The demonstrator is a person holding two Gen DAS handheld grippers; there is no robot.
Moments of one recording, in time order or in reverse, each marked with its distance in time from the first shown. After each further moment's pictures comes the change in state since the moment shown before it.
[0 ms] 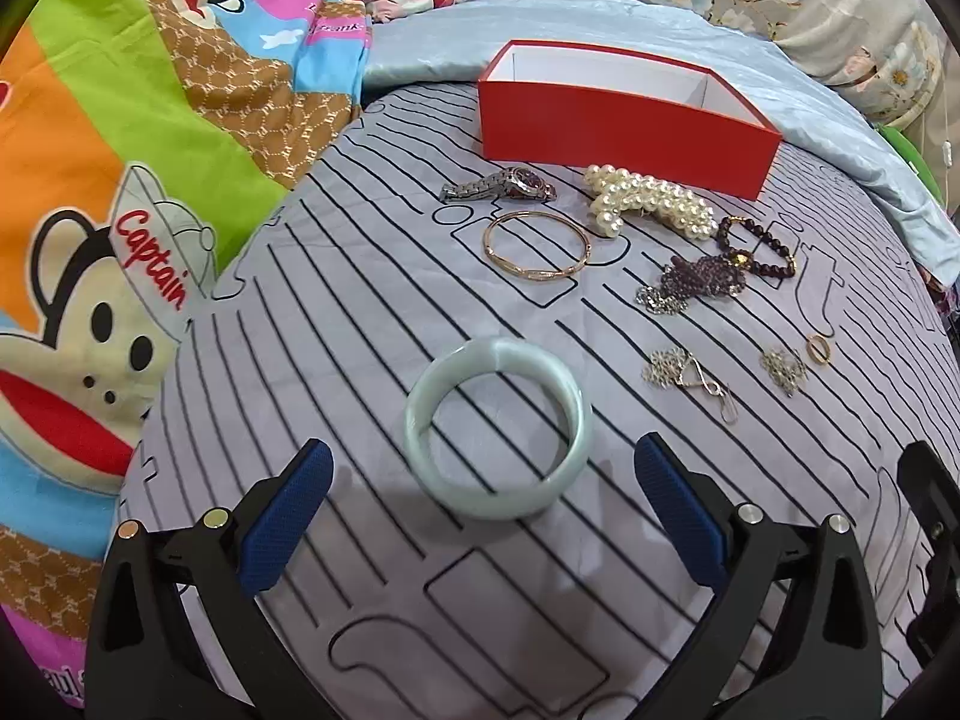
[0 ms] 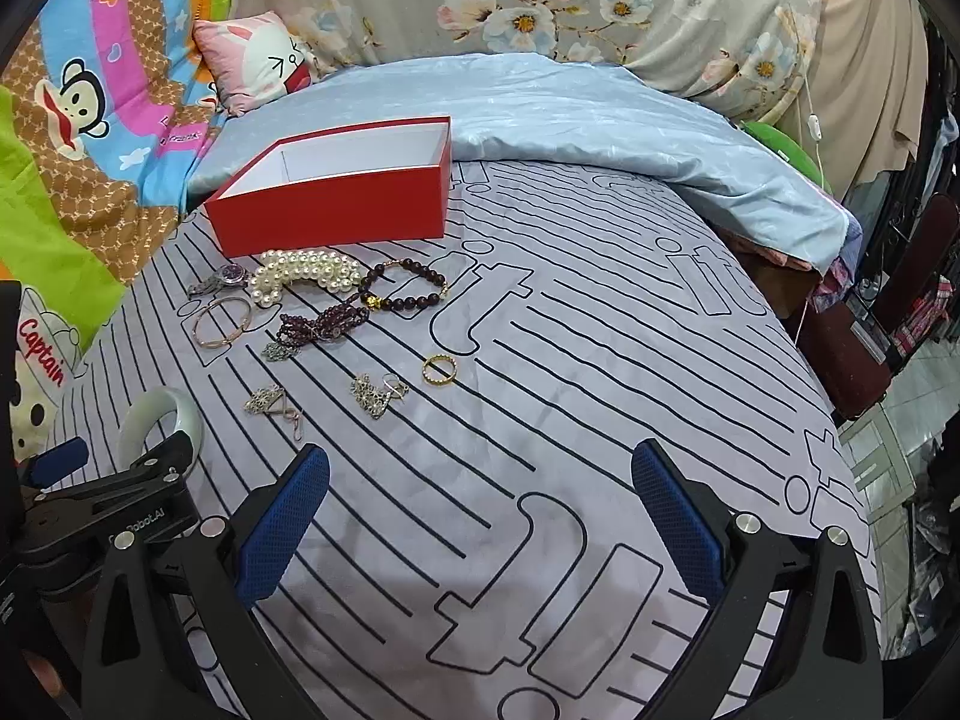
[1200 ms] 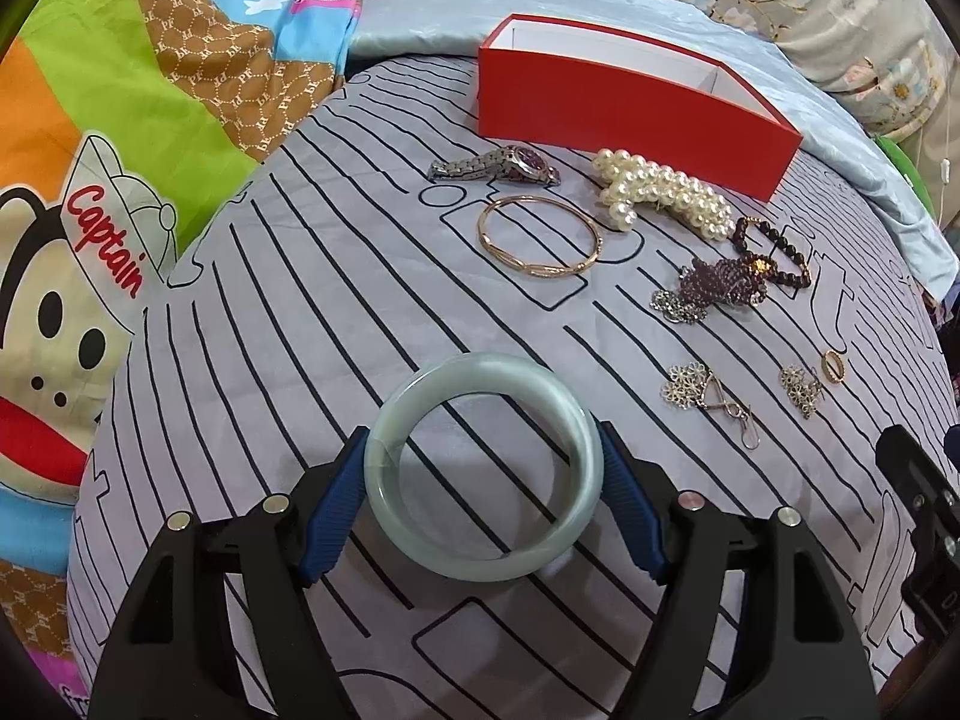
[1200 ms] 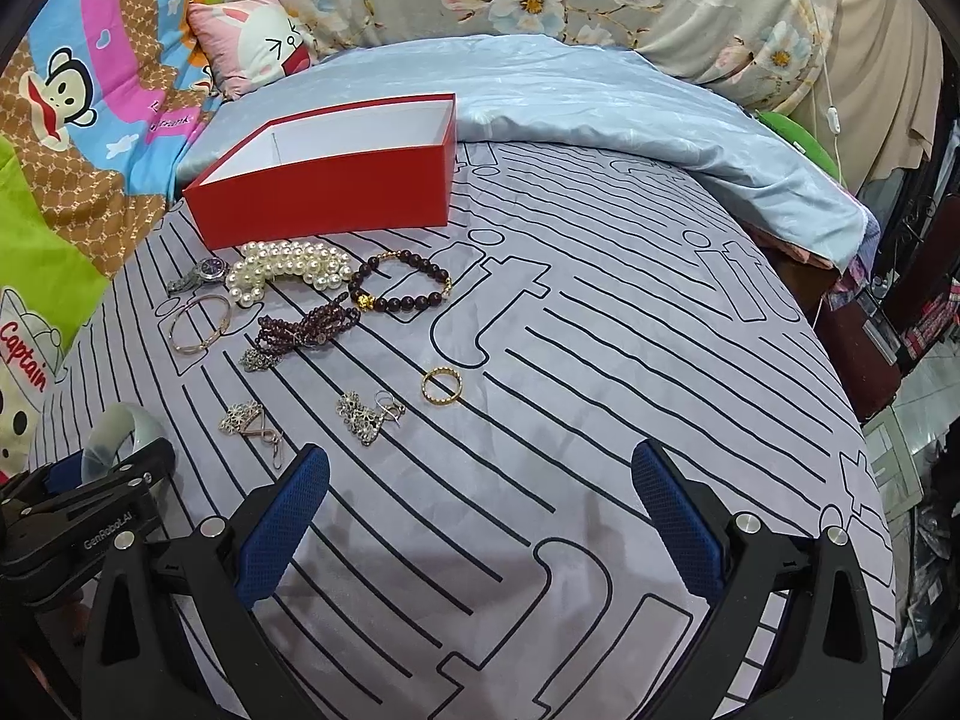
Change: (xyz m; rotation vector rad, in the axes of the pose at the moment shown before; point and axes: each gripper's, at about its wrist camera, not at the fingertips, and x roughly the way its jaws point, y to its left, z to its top) left arm 0.025 0.011 0.007 -0.033 0.037 -0.069; right arm 0.035 0.004 0.014 -0.010 0.039 0.011
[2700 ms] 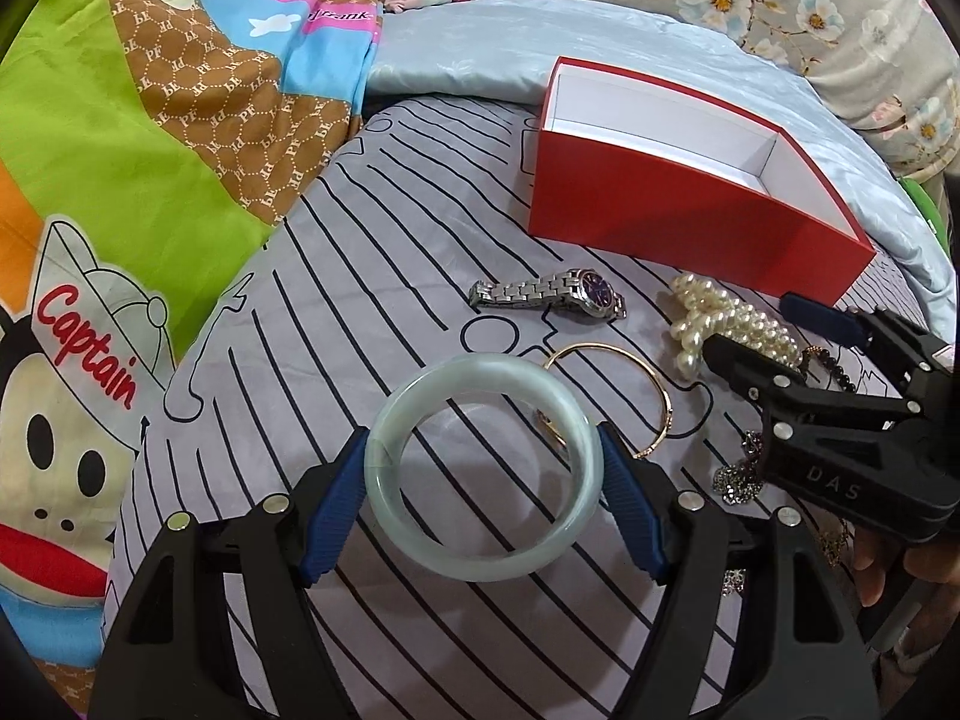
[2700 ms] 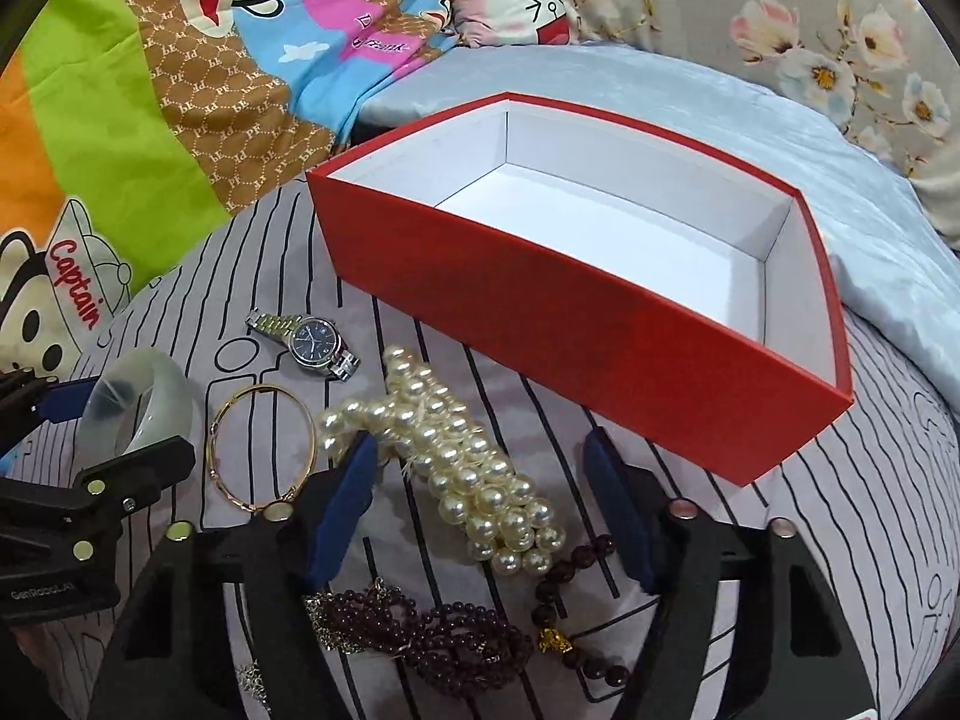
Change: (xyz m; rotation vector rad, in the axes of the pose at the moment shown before) left arm 0.026 0.019 0.068 -0.037 -0.033 0.019; right arm 0.120 0.098 0.106 -0.463 0.011 0.402
